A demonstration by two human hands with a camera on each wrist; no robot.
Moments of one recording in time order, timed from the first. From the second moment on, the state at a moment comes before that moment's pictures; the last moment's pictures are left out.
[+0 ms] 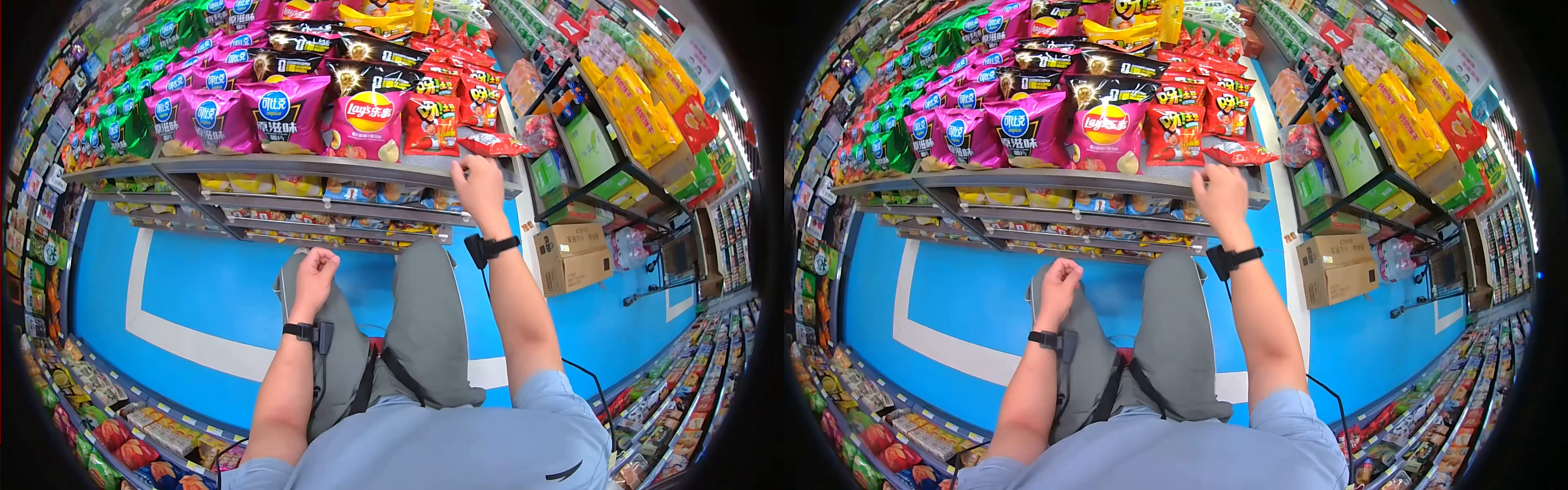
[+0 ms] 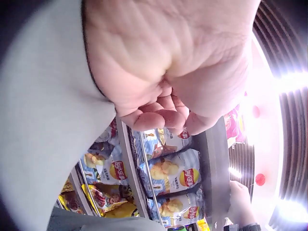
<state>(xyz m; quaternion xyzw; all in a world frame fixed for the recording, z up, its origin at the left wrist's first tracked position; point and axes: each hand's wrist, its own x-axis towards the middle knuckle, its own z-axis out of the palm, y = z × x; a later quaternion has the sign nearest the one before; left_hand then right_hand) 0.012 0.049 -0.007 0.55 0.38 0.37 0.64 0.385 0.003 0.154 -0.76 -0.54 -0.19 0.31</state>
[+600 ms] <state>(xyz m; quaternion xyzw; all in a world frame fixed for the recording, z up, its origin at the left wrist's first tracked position) 0.017 0.055 0.000 0.53 0.38 0.37 0.66 0.439 0.021 0.165 -0.84 -0.53 -0.11 0.09</state>
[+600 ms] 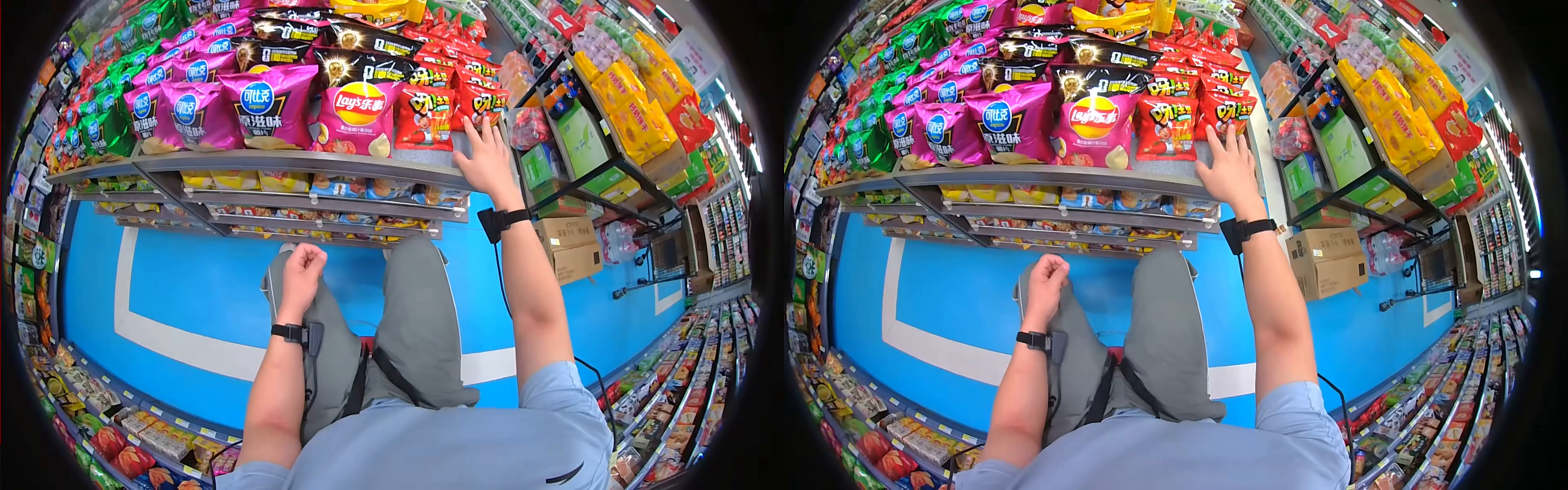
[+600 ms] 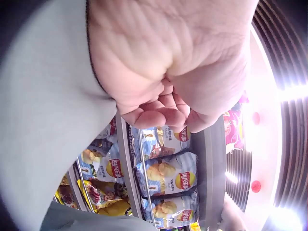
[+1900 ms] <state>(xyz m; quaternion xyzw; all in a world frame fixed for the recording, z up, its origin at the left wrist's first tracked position) 0.008 0.055 -0.006 0.50 0.36 0.38 0.69 0.429 0.015 0.162 -0.86 -0.44 -0.14 0.20</state>
